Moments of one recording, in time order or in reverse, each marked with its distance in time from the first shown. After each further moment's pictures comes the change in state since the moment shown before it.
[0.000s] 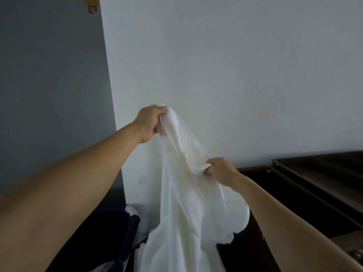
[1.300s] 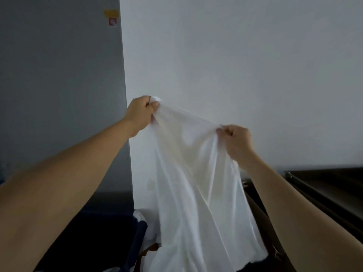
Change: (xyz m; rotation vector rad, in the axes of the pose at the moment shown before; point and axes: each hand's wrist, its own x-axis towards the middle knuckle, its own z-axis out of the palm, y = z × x) left_hand 0.029 0.022 -0.069 0.563 0.136 0.407; right_hand 0.022 -0.071 -0.040 0.221 0.530 -0.249
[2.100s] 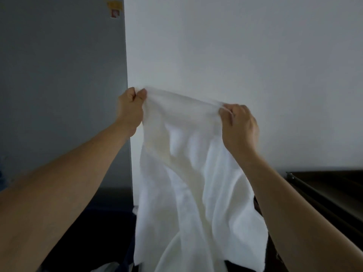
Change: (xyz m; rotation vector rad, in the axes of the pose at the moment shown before) left_hand 0.003 -0.021 -0.011 -0.253 0.299 -0.017; right_hand -0.005 -0.035 0.002 -0.310 0.166 -0.252
